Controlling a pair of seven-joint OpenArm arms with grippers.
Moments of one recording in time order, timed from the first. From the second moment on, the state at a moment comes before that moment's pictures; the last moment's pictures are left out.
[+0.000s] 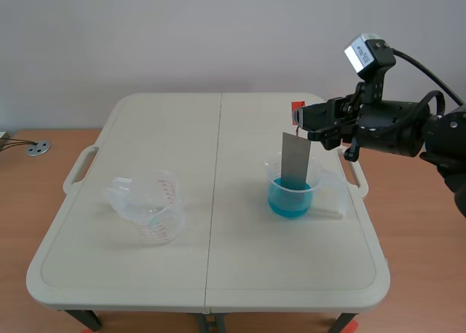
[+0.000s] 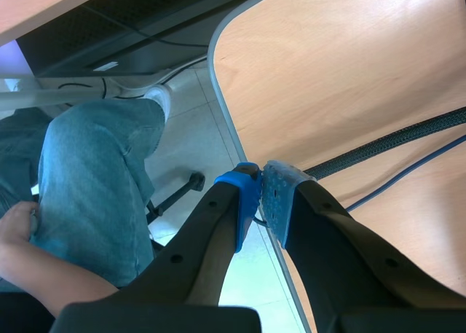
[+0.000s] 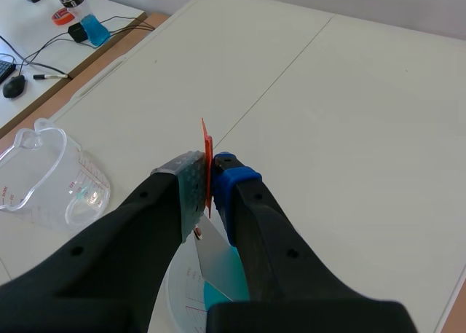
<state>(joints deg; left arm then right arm) 58.2 -21.5 -14.8 73.8 5.7 -19.0 -10.2 12.5 17.4 -2.8 70.2 28.3 45.1 -17.1</state>
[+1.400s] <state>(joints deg) 58.2 -21.5 -14.8 73.8 5.7 -19.0 -10.2 12.4 17.9 -2.8 70.2 33.4 45.1 -19.2</state>
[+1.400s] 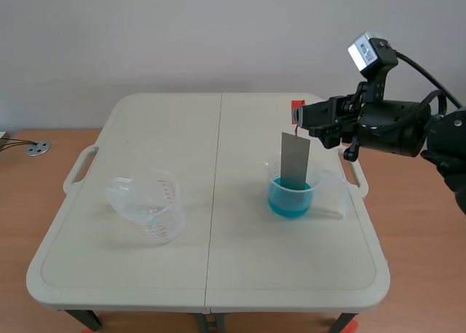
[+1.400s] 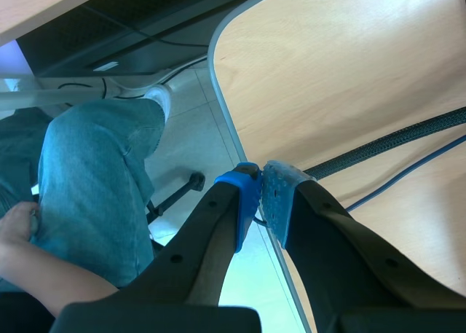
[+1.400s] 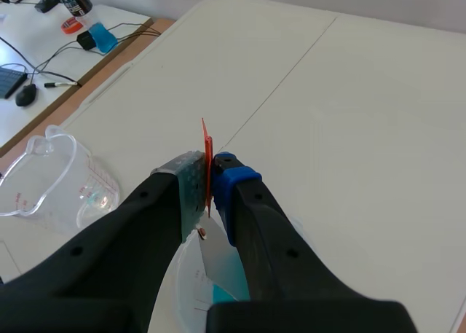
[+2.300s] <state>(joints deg) 58.2 -21.8 -14.9 73.8 5.5 -18.8 -10.2 12.3 23.1 2.0 85.0 57.2 45.1 -39.6</state>
